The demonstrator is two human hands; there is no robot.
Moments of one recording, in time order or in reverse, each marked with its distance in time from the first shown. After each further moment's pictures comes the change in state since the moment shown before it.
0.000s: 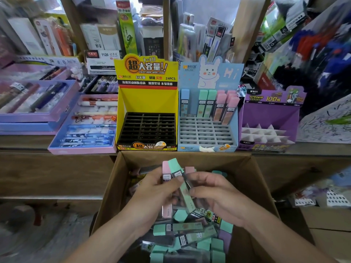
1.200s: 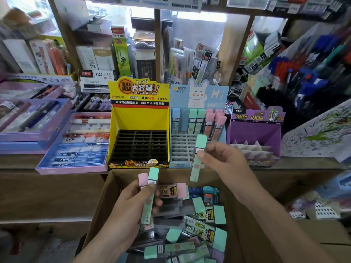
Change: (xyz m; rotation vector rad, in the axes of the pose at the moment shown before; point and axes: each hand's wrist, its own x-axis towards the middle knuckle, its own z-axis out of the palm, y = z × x) left_hand 0.005 0.012 -0.019 -0.090 0.187 0.012; right_hand 0.004 -0.079 -0.016 -0.481 0.380 -0.518
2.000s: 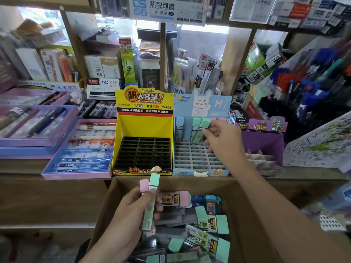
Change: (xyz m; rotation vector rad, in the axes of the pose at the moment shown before) left_hand 0.006 0.000 -0.005 -0.123 -0.008 0.015; right_hand 0.089 -0.008 -0.003 -0.447 0.281 -0.237
